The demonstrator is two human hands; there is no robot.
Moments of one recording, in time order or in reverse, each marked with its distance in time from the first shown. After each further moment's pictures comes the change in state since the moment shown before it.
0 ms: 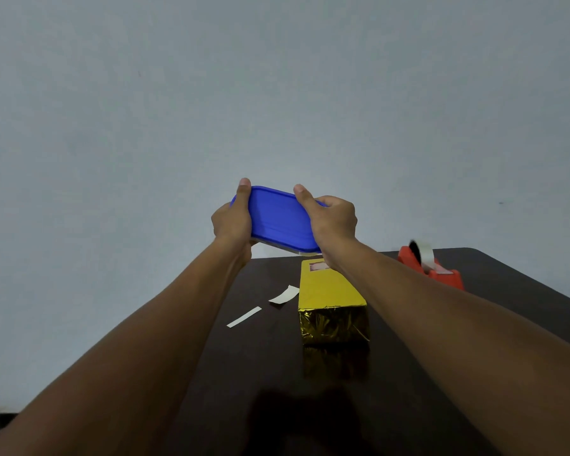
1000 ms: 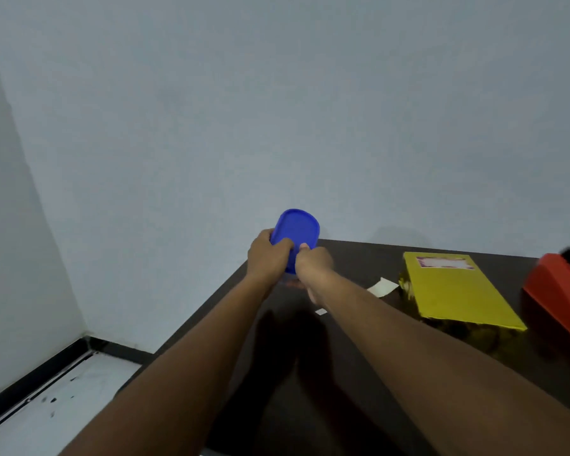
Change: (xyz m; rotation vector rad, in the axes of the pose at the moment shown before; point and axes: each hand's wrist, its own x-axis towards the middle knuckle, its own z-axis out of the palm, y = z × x) left_hand 0.056 -0.071 -0.159 0.602 0.066 0.104; right_hand -0.066 0.085 0.201 -0.025 -0.350 0.586
